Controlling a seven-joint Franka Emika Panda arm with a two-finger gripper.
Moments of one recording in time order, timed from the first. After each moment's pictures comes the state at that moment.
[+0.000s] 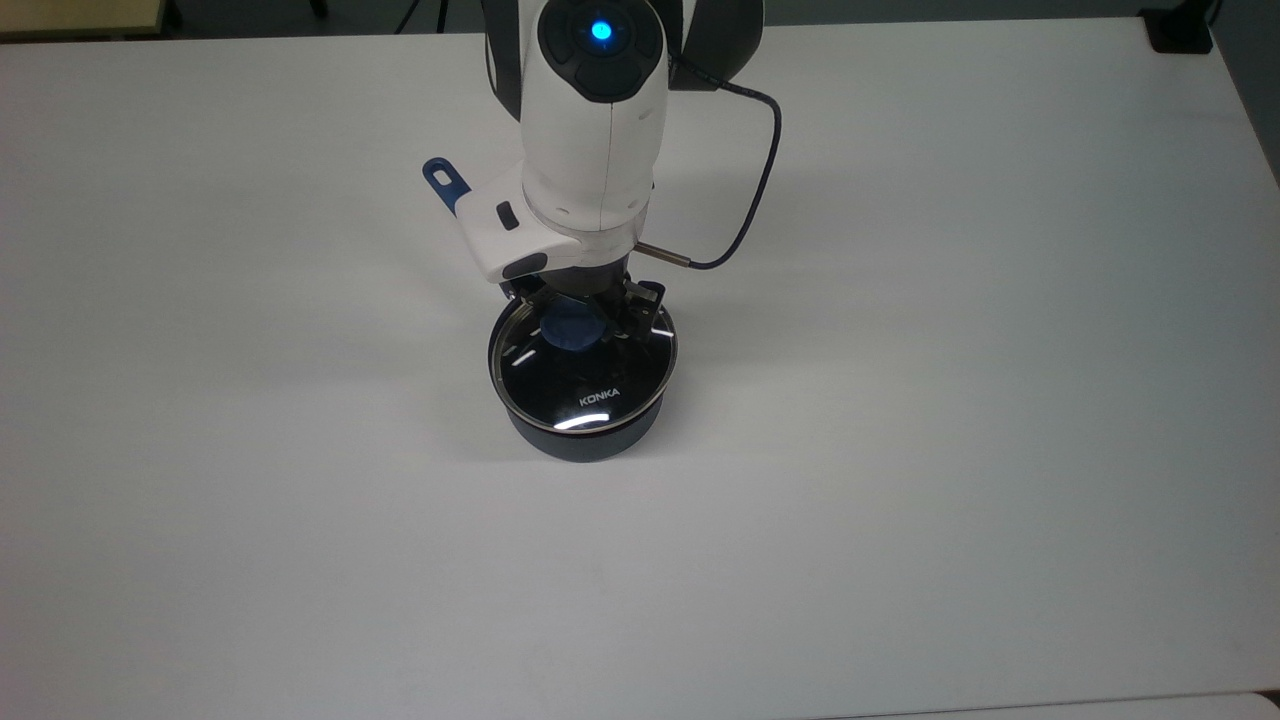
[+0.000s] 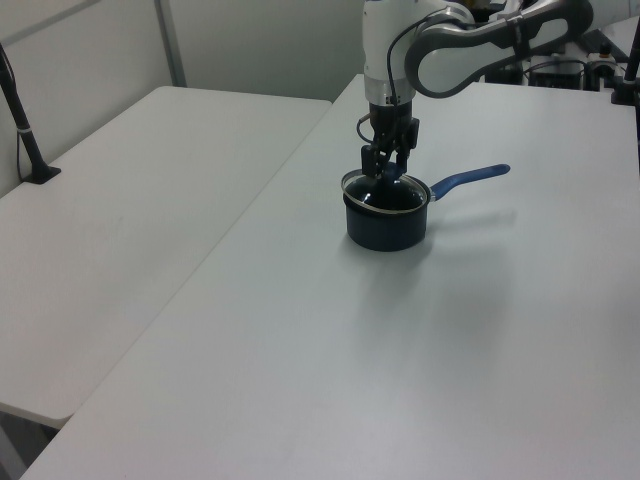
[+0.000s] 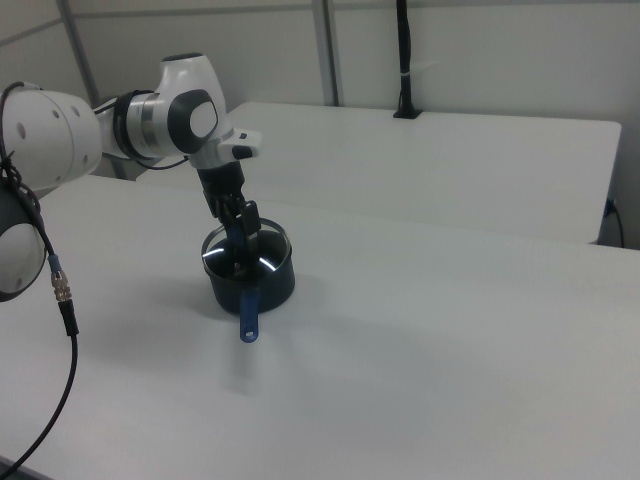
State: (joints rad) arm -0.06 0.48 0.24 -1.44 -0.23 1.91 0.54
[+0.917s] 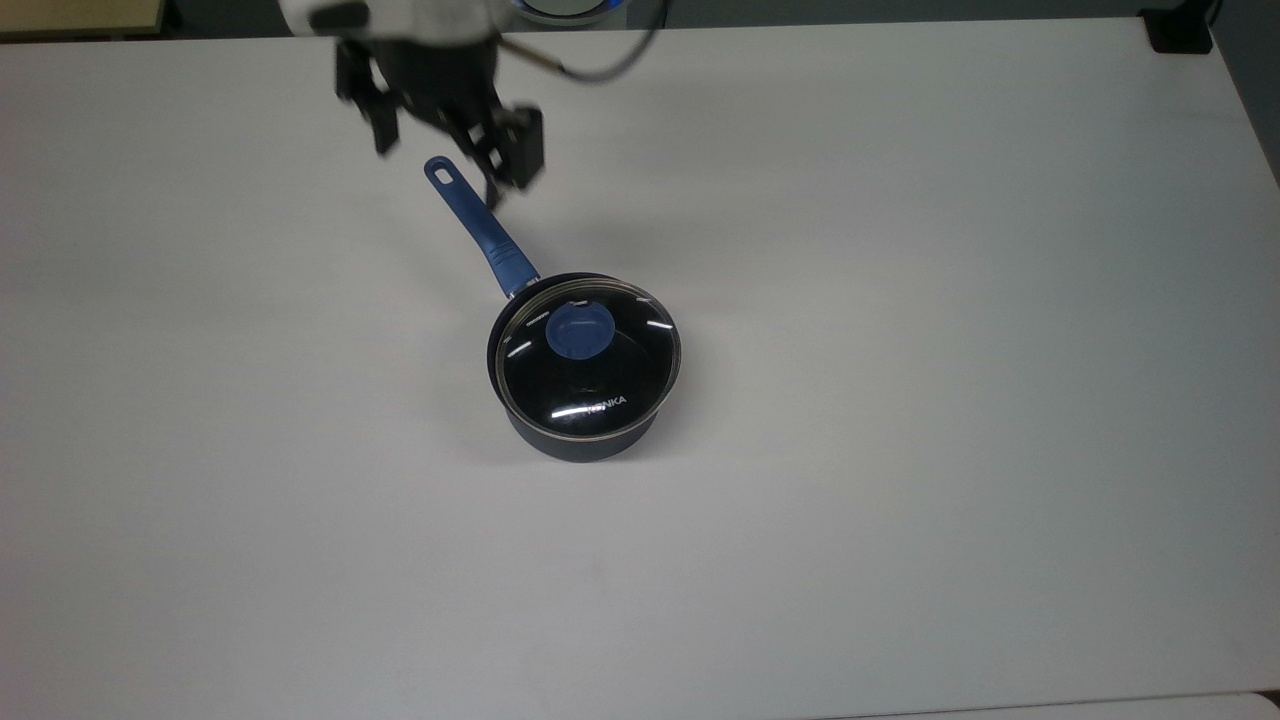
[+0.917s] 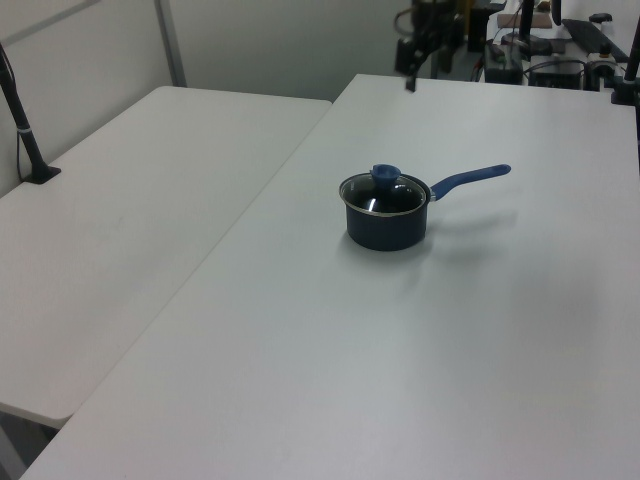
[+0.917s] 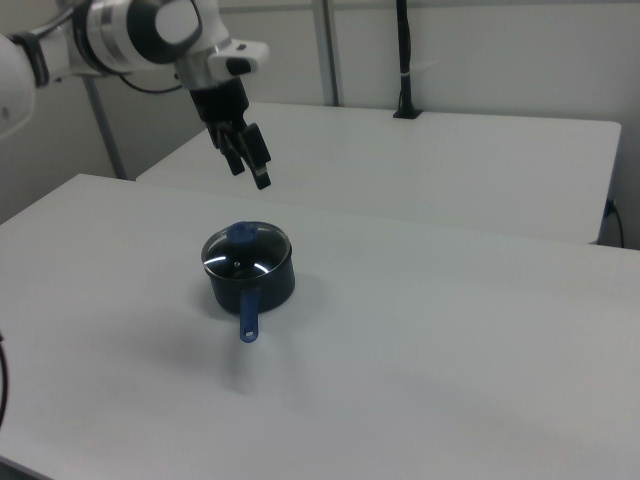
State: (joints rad) arm -0.18 0.22 0.21 -1.41 -0.21 1.69 0.49
